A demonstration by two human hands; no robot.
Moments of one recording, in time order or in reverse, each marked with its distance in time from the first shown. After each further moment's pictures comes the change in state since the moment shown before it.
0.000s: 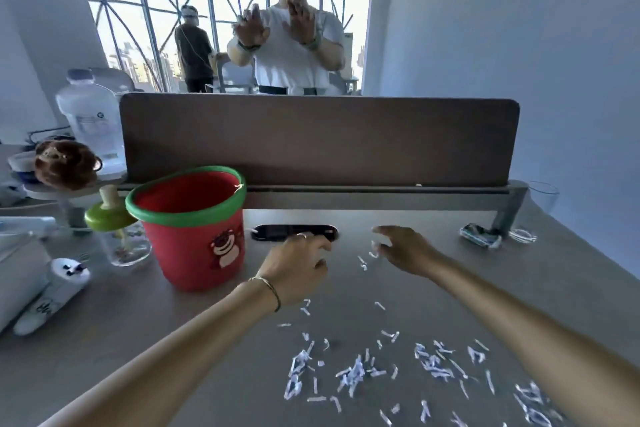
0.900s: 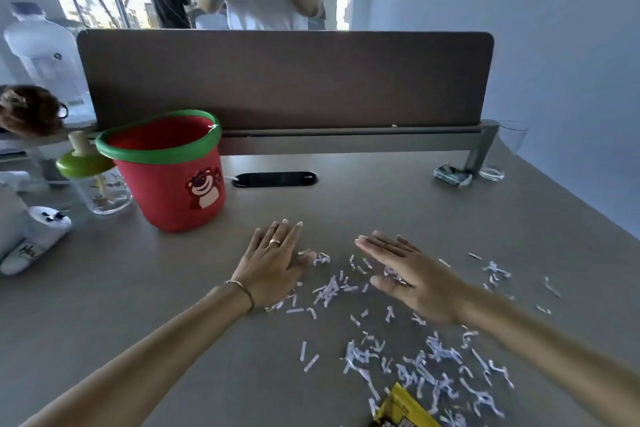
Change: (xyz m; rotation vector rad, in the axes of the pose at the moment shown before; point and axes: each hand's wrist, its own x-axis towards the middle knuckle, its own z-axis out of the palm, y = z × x) left_hand -0.078 -0.017 0.073 0.111 -0.217 -0.065; right_hand -0.186 0.011 0.029 0.032 -0.162 -0.352
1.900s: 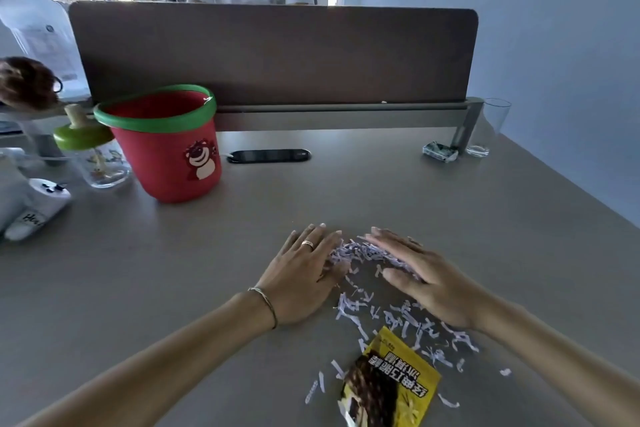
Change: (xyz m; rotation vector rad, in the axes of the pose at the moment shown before) left_hand -0.067 0.072 0.014 -0.061 0.002 0.226; right_hand -0.072 -0.026 0.017 0.213 0.051 0.118
